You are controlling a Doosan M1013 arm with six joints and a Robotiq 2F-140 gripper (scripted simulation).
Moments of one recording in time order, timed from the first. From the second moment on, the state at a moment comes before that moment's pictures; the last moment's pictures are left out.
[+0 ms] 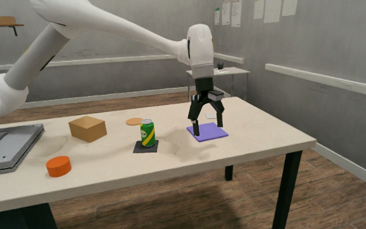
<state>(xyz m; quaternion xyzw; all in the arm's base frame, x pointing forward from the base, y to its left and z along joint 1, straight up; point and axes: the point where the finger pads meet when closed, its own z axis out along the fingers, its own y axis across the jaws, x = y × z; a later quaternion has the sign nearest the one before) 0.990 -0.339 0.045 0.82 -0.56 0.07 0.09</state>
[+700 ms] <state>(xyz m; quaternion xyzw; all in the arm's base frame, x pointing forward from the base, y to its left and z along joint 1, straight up) 0.990 -0.338 0.045 0.82 -0.56 0.07 0.09</state>
